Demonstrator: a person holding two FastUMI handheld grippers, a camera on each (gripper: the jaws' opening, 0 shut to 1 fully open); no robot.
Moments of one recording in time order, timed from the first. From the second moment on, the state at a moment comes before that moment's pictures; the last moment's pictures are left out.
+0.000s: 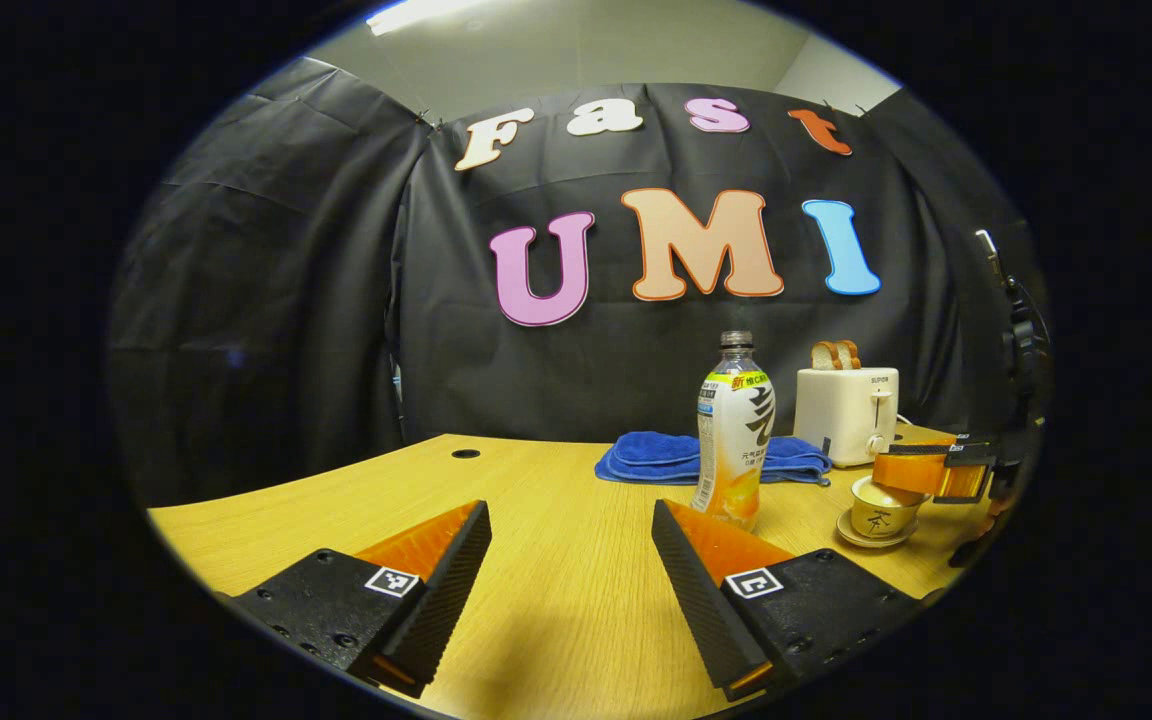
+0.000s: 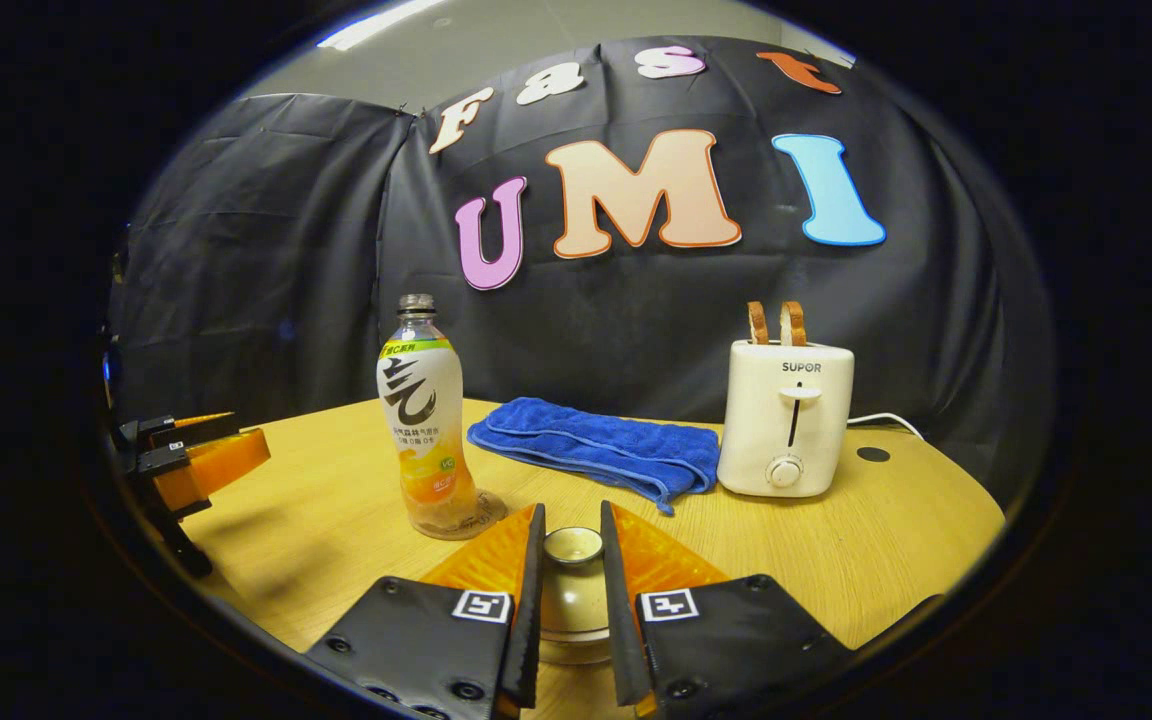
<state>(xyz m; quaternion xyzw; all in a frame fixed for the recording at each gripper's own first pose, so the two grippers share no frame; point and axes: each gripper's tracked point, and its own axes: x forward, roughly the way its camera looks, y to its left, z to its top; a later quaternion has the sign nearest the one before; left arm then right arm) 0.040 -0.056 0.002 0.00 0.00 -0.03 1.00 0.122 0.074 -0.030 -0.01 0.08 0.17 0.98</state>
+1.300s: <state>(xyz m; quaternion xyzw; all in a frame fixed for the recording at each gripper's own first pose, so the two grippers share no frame) 0.041 -0.056 0.001 0.00 0.00 -0.03 1.00 0.065 -0.013 -0.002 0.07 0.02 0.06 1.00</state>
